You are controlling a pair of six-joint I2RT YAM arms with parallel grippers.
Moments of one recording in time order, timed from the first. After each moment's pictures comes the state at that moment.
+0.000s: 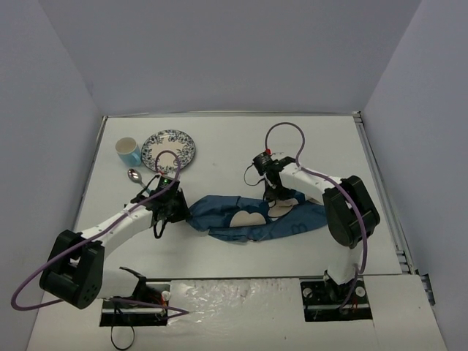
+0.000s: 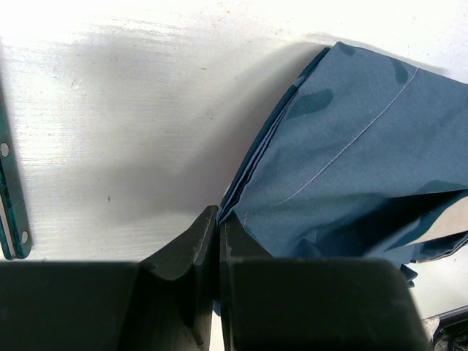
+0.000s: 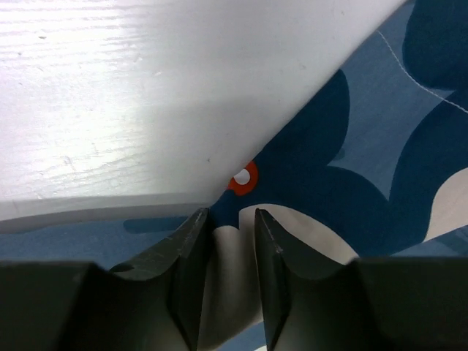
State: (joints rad) left arm -0.42 1.29 0.67 -0.35 0.07 -0.68; right arm 0.56 1.83 1.20 -0.69 0.38 0.53
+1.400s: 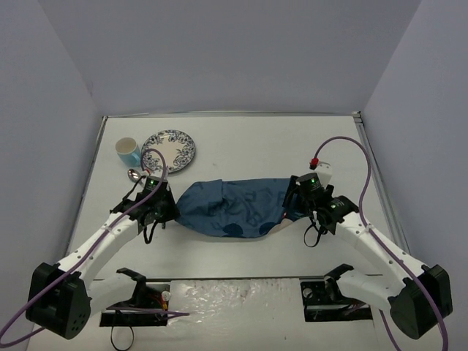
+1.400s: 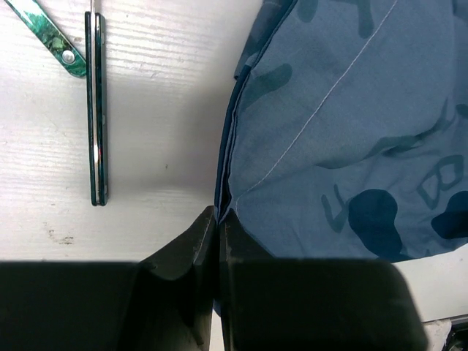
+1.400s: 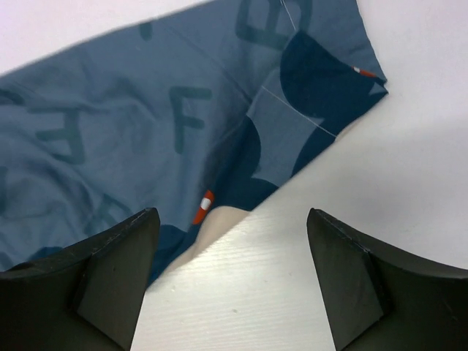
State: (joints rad) left arm -0.38 1.08 0.69 -0.52 -0.01 -0.63; right arm 0.50 1.04 0.72 -0.54 0.36 0.65
